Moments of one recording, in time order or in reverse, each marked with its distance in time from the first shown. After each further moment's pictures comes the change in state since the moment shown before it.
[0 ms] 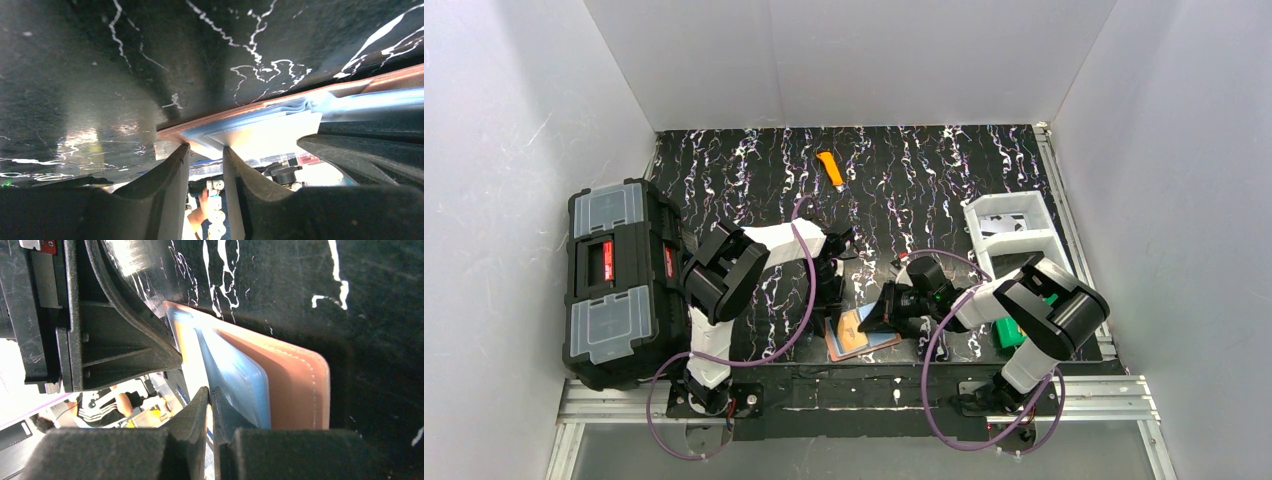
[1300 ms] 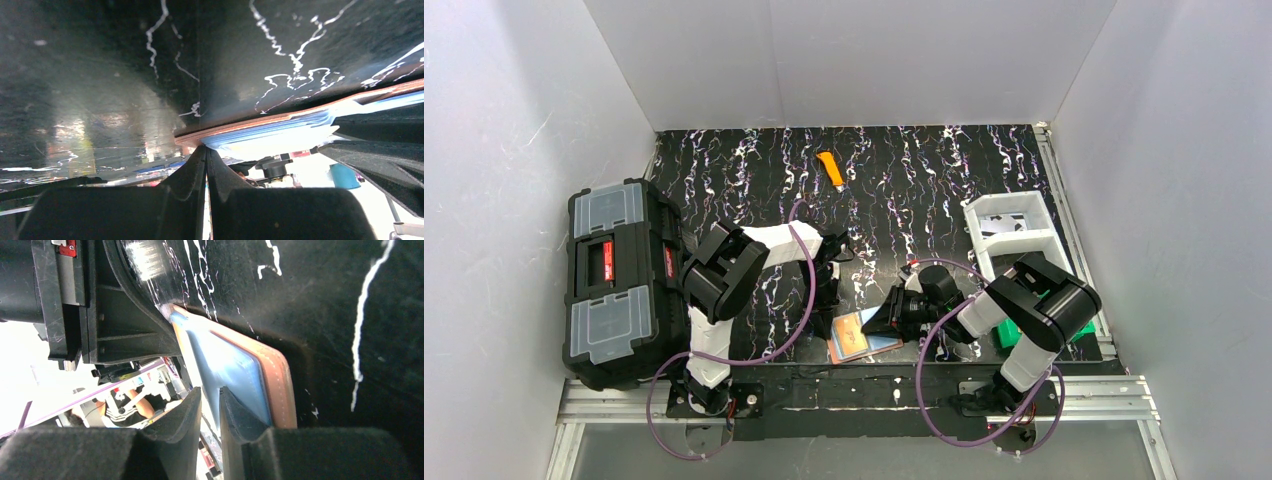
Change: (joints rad) left arm 0.021 0.002 -0.046 0.026 0.039 -0.011; right arm -0.037 0.052 -0.120 0.263 -0.025 0.116
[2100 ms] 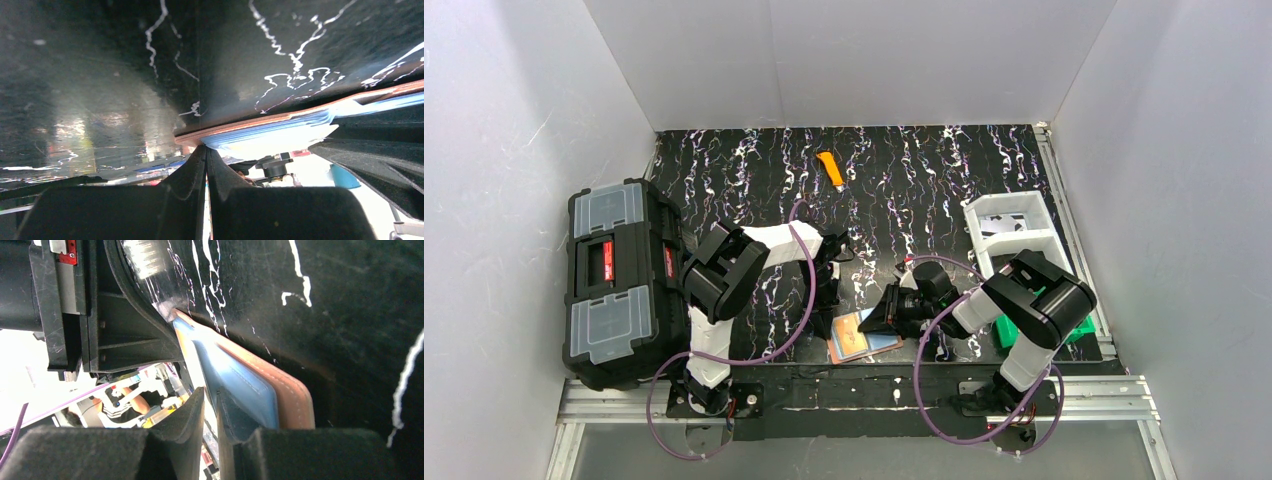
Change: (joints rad) left arm 0.000 0.002 0.002 -0.002 0.000 0.001; right arm 0.013 0.022 0.050 -0.039 -0.014 -0.016
